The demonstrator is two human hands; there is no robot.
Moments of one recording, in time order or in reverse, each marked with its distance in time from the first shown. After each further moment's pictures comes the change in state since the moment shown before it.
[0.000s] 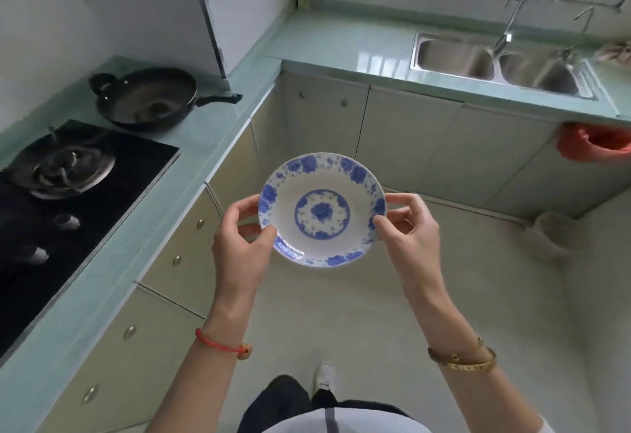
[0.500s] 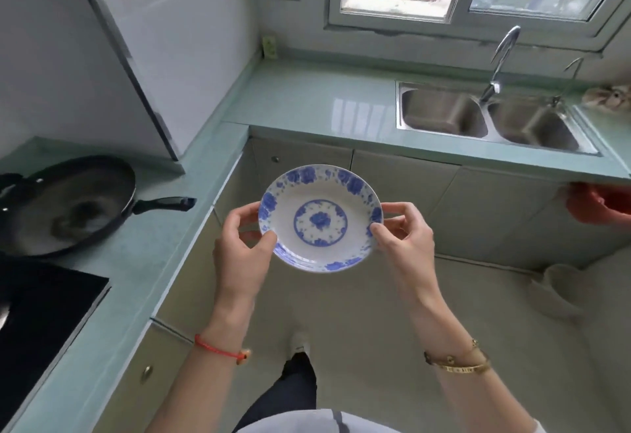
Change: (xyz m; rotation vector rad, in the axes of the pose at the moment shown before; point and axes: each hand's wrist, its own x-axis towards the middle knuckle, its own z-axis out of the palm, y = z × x) left_hand 0.307 0.022 0.155 -0.033 -0.111 0.054; right_hand 0.310 -0.010 0.089 -0.009 0.094 0.034
